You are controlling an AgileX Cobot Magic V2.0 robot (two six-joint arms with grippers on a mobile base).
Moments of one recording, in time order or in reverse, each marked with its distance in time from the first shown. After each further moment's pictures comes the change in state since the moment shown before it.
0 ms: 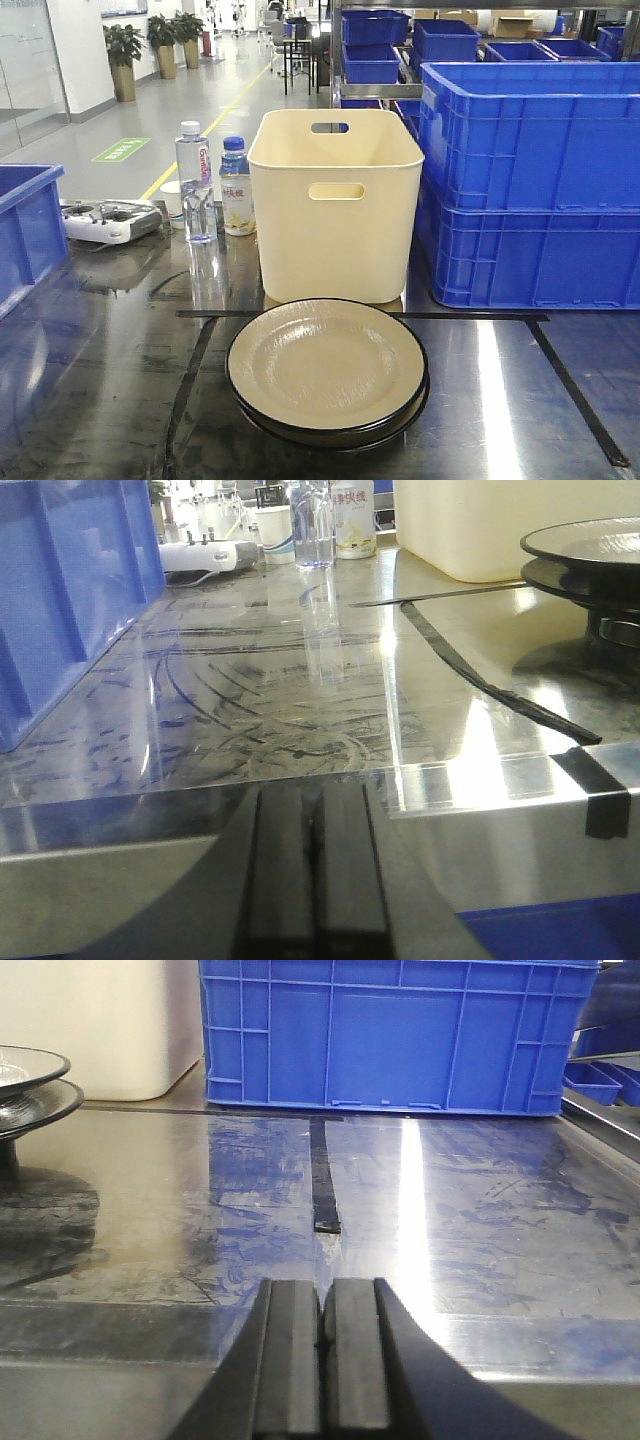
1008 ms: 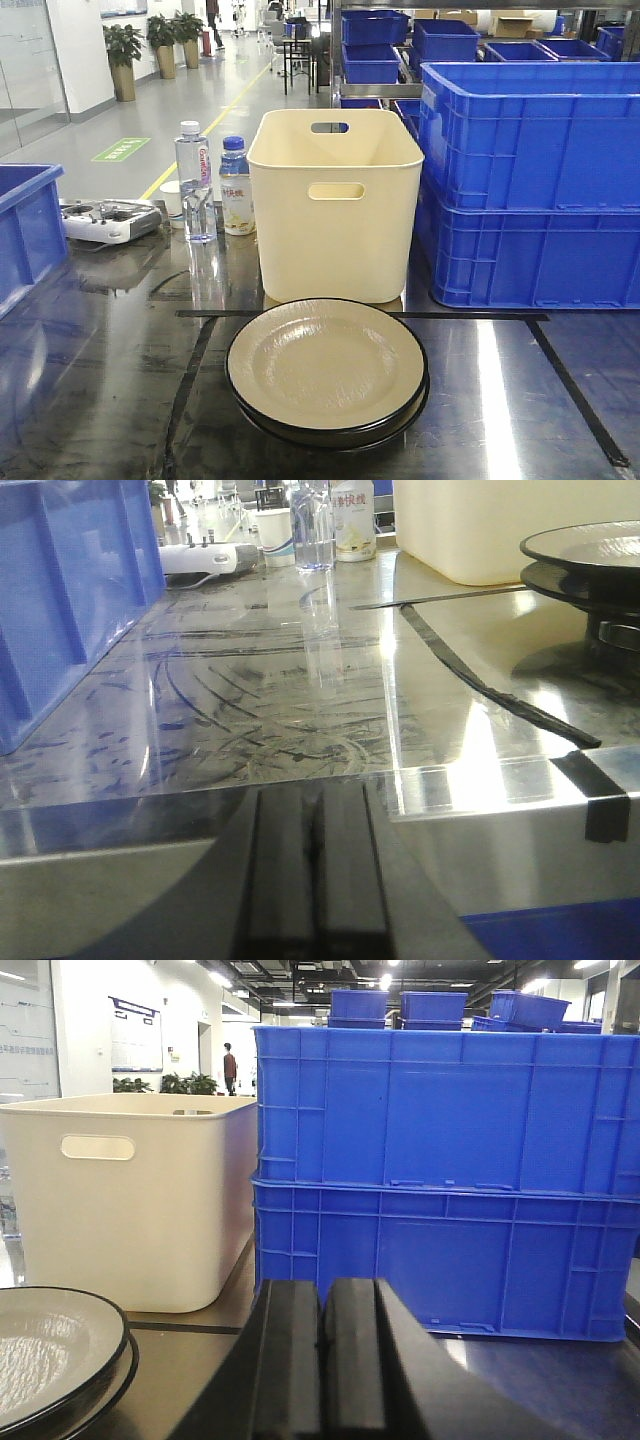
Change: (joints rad) left arm 0.000 0.001 0.000 -0.002 -0.005 0.000; right arm 0.113 0.526 -0.407 0.215 -0.311 -0.198
